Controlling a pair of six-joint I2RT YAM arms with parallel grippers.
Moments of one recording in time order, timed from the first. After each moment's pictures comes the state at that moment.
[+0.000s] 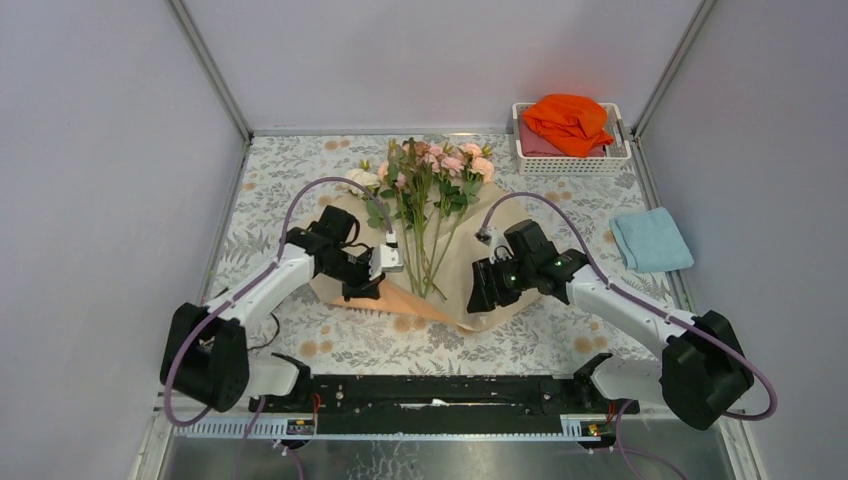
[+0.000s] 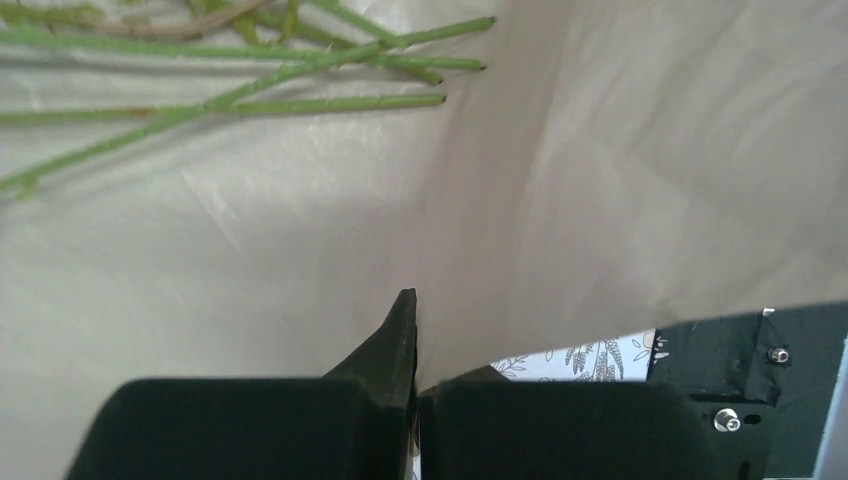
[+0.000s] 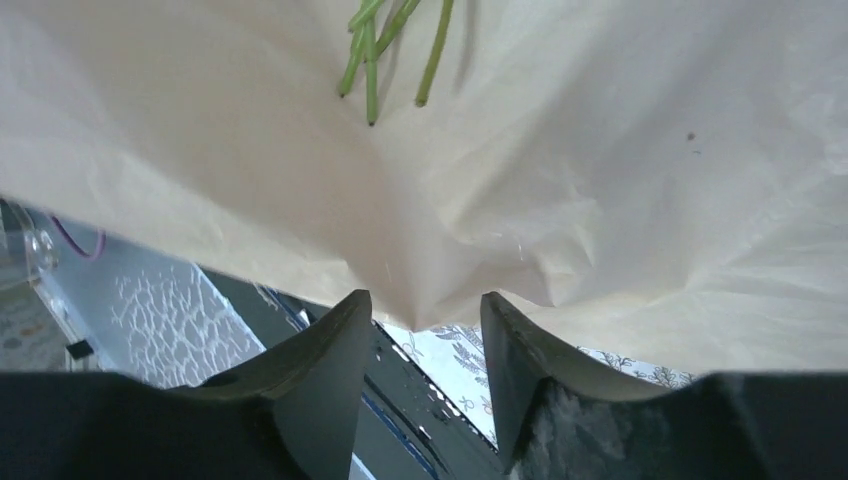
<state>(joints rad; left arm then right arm) -0.35 1.35 0.85 -0.79 0.72 0.94 0.61 1.25 0.74 -0.47 -0.51 0.28</state>
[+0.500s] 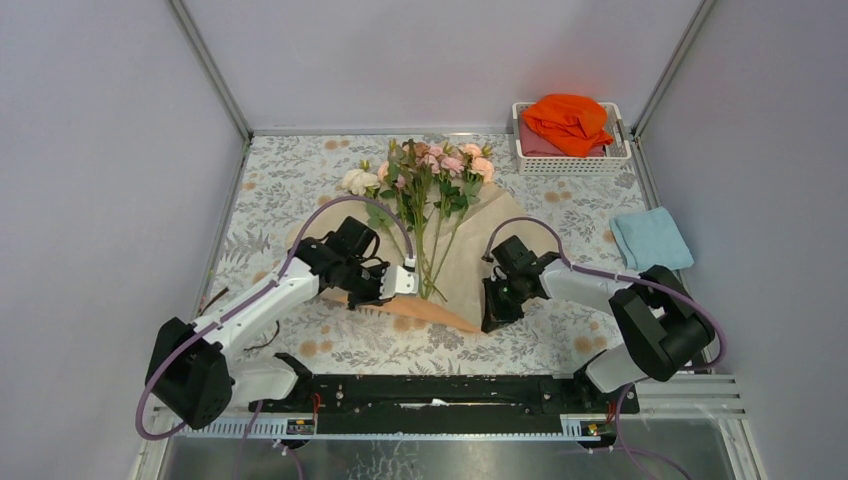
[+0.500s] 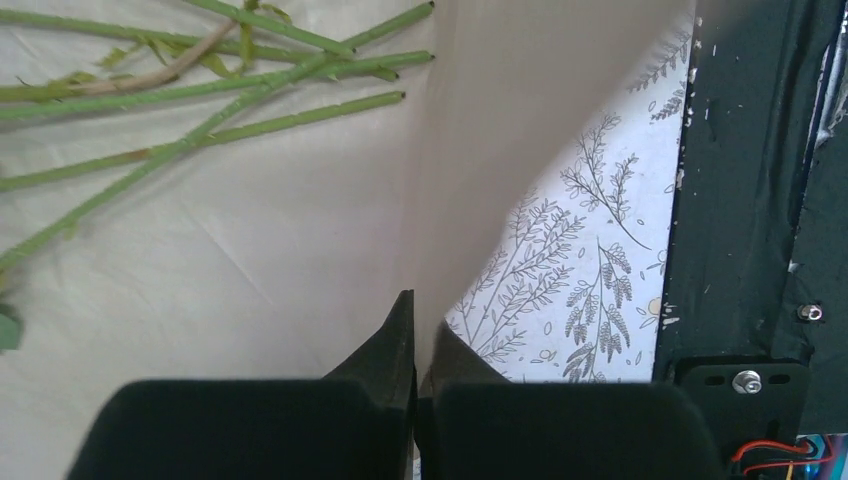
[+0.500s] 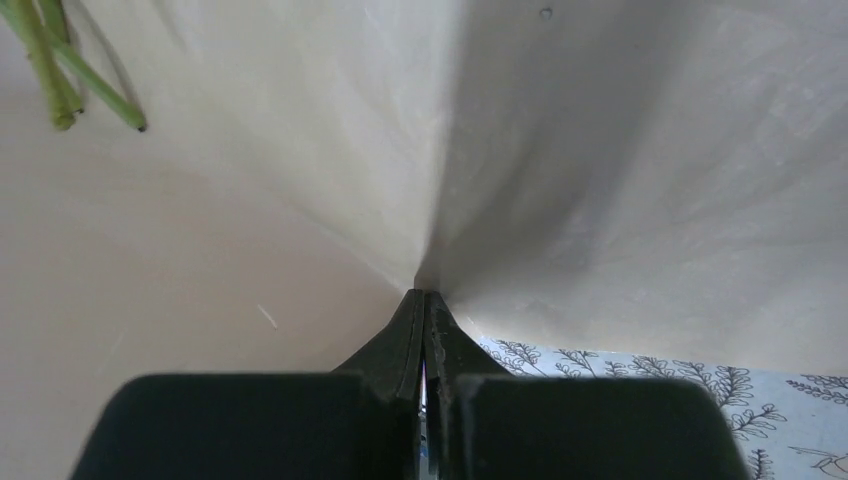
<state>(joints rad) -0.57 1.23 0.85 -0.83 0.52 0.96 0.61 1.49 0.66 -0.46 -0.40 0.52</state>
